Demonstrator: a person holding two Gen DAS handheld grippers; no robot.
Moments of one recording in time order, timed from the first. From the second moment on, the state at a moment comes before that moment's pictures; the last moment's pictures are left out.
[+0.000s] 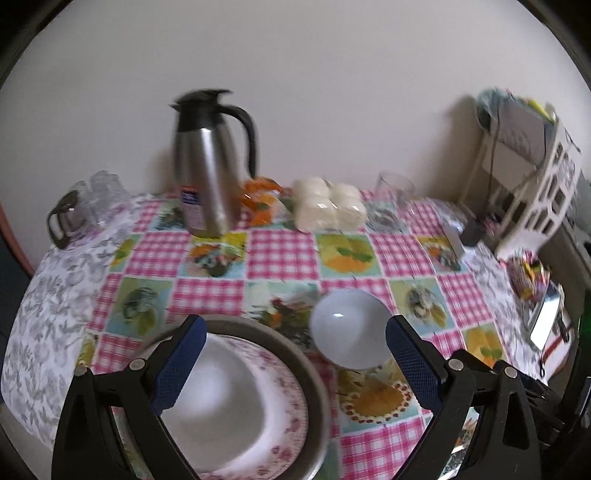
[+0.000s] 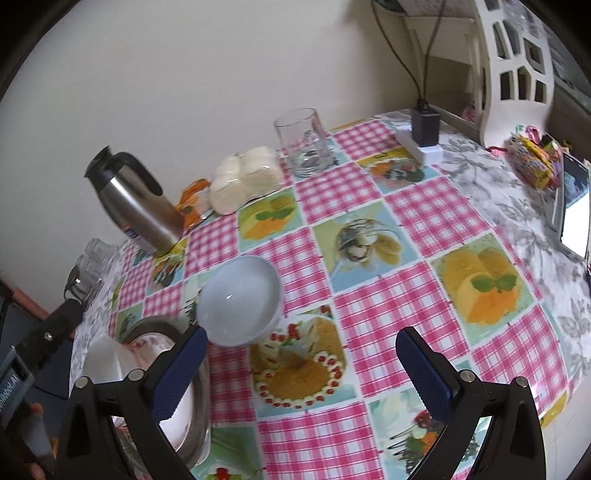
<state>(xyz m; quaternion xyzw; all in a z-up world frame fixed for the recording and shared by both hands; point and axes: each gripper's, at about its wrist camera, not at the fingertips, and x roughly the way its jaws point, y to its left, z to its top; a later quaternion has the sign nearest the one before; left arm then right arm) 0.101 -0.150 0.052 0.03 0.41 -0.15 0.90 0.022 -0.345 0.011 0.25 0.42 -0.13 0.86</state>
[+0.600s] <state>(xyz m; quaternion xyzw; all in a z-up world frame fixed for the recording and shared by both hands) 0.166 -0.216 -0.025 0.08 0.51 -0.14 0.85 0.064 -0.368 -0.043 0.27 0.44 -0.13 0.85</state>
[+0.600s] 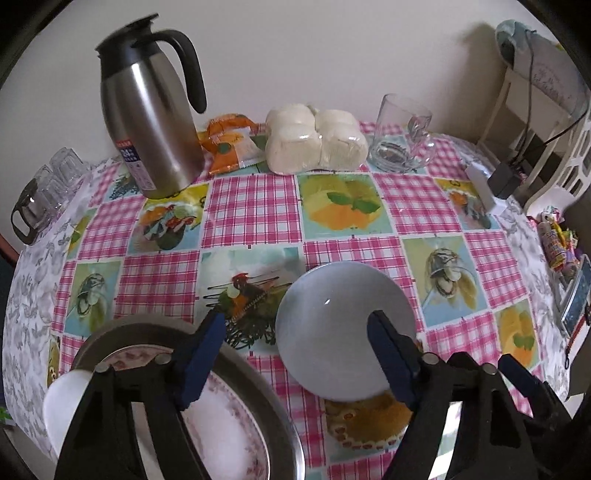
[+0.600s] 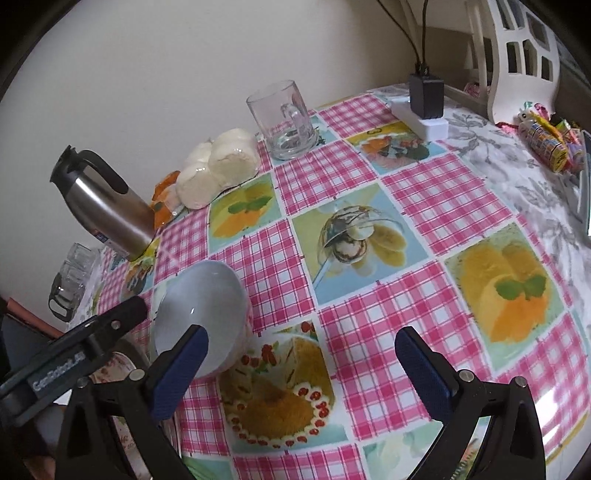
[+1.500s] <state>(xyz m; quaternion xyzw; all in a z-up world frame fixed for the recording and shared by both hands) 0.192 -0.219 -0.094 0.06 0.56 -0.13 0.82 0.108 -0.337 -0.083 0.27 0.46 -0.09 0.84</state>
